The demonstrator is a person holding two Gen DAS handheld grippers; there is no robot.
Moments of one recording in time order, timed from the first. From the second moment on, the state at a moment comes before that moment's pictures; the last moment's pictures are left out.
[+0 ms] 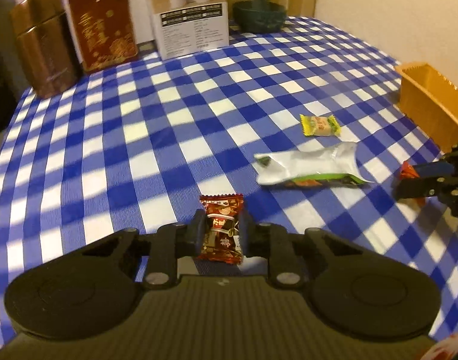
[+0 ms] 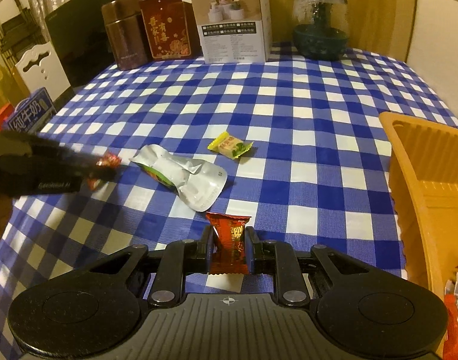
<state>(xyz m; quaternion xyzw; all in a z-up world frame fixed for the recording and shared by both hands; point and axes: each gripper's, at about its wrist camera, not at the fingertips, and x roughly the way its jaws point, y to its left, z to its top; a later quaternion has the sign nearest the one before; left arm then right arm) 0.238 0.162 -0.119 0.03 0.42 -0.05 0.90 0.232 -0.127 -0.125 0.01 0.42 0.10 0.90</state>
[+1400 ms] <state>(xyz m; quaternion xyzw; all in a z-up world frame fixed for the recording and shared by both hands) 0.069 0.034 -0.021 -0.08 0.39 -0.03 0.92 0.075 -0.166 -0.032 0.06 0.39 0.04 0.92</state>
